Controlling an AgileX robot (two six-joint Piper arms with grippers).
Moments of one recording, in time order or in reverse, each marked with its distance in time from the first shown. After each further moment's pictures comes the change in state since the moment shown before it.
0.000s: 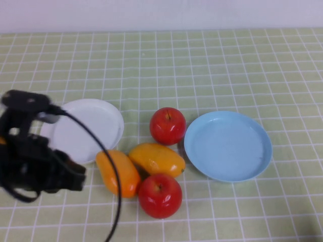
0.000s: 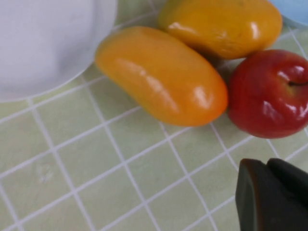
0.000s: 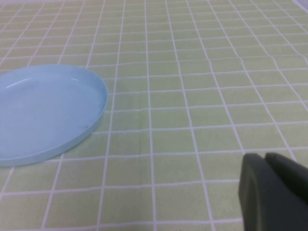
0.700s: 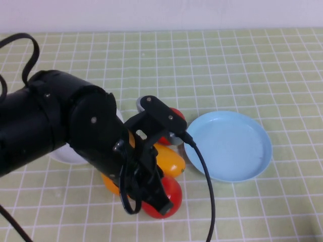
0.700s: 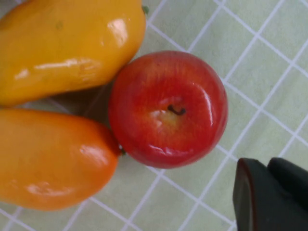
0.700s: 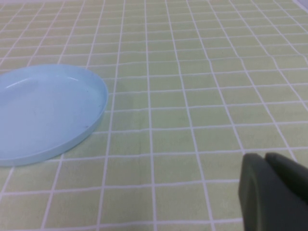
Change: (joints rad) right arm 0.000 0.000 0.000 0.000 0.000 0.000; left arm -0.513 0.372 -0.323 0.293 0.103 -0.161
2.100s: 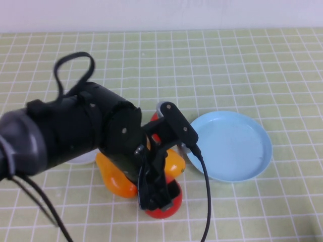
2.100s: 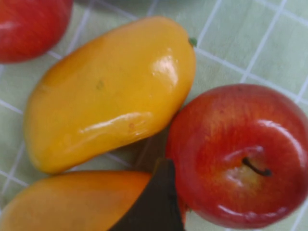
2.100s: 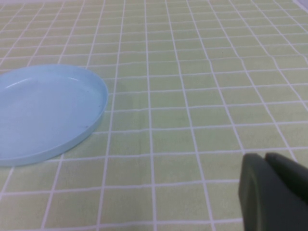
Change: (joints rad) right arm 0.000 0.000 0.000 0.000 0.000 0.000; left arm -0.005 0.133 -0.005 0.112 -0.139 0.141
